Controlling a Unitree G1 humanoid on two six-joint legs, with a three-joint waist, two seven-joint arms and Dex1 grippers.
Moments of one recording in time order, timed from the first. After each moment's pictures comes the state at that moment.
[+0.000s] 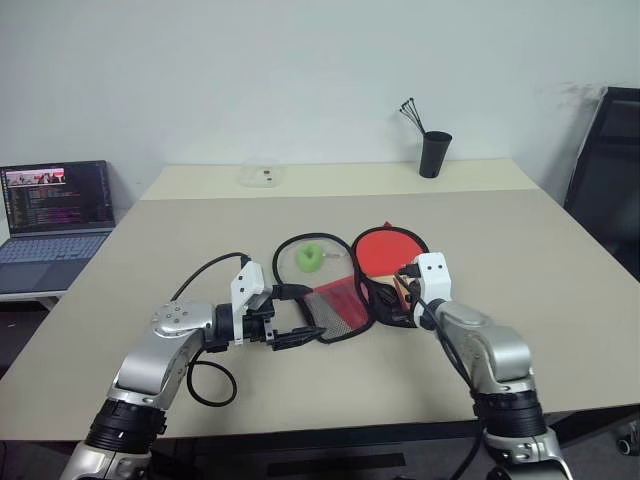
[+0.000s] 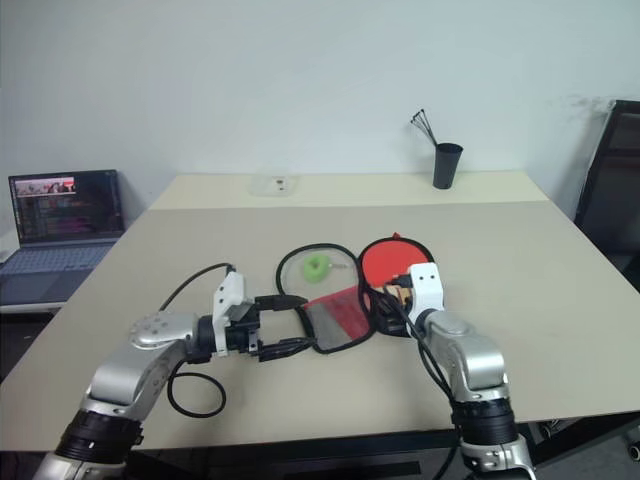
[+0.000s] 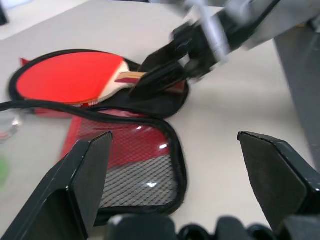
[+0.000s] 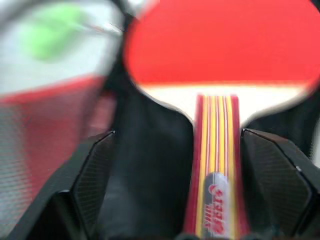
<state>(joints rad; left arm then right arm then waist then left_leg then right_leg) -0.40 0.64 -0.03 -0.02 -0.40 0.29 -1.08 -0.53 -0.18 -0.01 -0.23 0.29 1.02 0.28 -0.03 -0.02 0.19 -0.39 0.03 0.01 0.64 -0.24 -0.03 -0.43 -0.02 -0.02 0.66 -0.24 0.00</state>
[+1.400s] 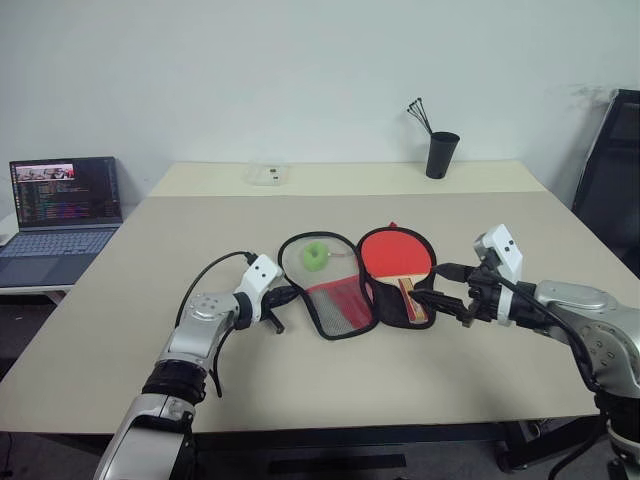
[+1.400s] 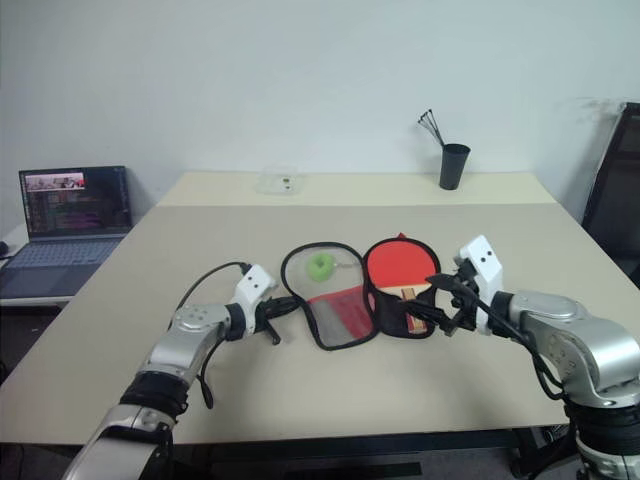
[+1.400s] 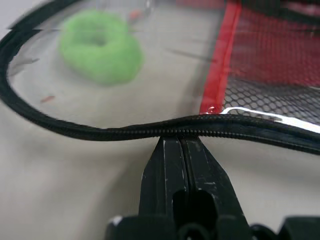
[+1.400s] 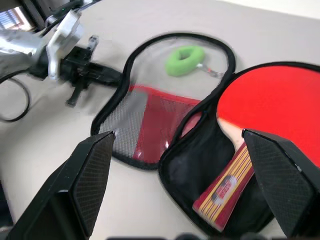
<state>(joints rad) -0.67 0.48 -0.08 0.54 -0.08 0.15 -0.85 -0.46 -0.70 -0.15 -0.41 0.66 1.04 0.70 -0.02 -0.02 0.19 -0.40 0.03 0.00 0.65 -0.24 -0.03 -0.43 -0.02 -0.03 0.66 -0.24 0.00</state>
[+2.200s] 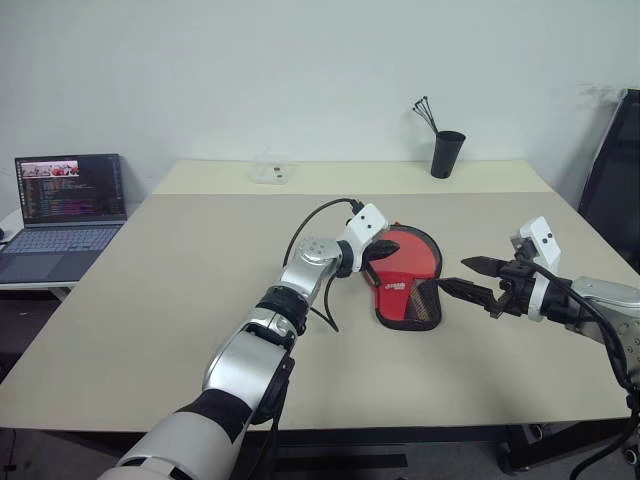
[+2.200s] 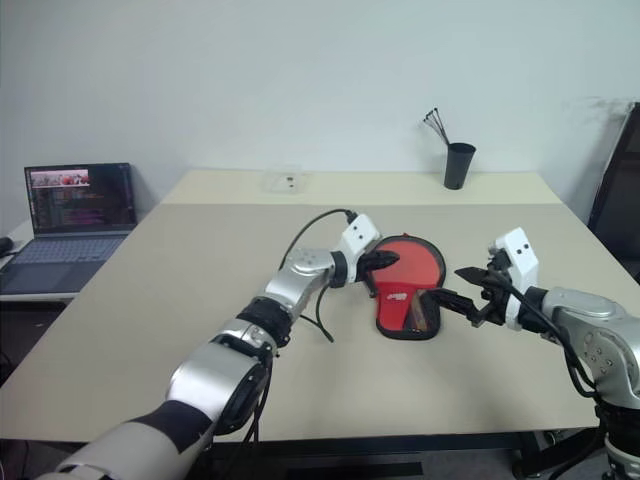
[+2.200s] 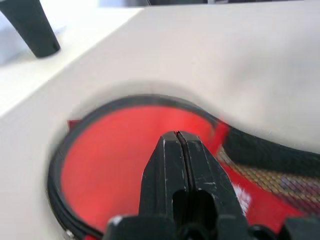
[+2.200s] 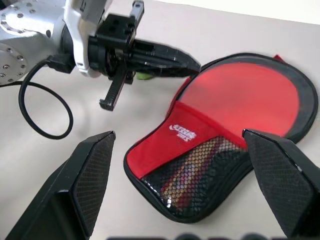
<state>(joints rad) -1.20 0.09 -0.17 1.10 0.02 -0.10 -0.76 -0.44 -0.76 -0.25 -0.35 0.71 1.05 0.63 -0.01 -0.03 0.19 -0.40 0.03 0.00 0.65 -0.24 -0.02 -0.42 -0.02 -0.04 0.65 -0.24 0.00</state>
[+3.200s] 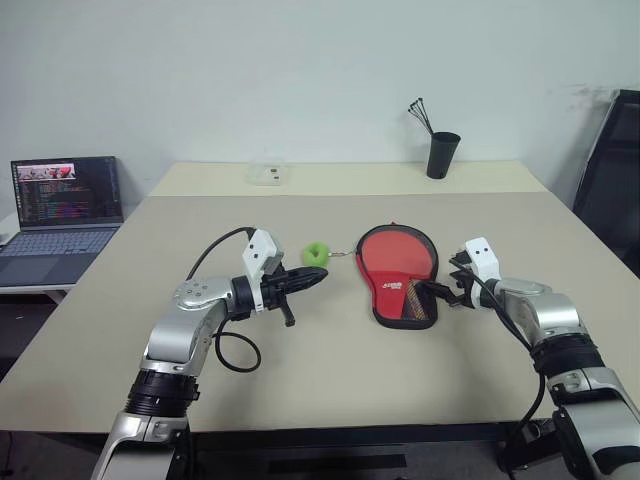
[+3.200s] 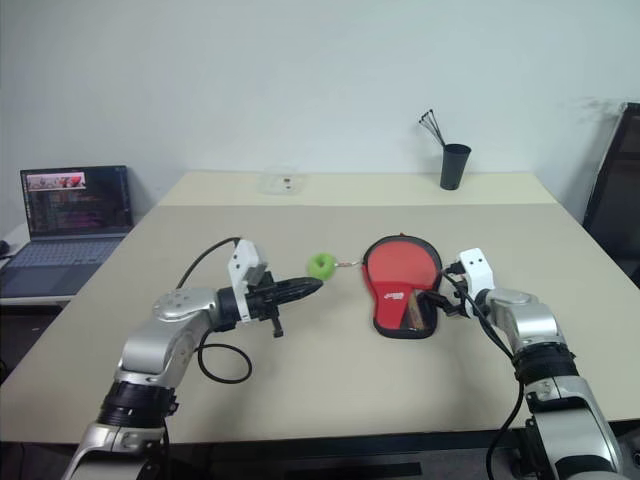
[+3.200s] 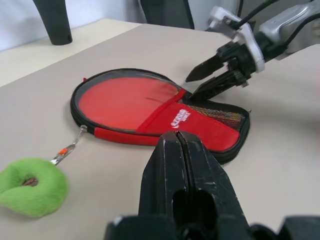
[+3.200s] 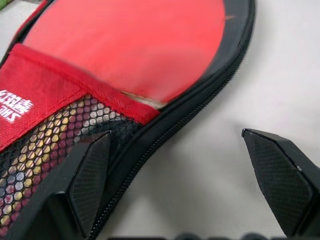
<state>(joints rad) -0.56 0.50 0.01 0.05 -0.34 0.39 -1.01 -0.78 -0.52 0.04 0.57 0.23 0.59 0.62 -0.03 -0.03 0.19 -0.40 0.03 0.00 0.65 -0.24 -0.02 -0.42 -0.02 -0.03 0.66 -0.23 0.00</state>
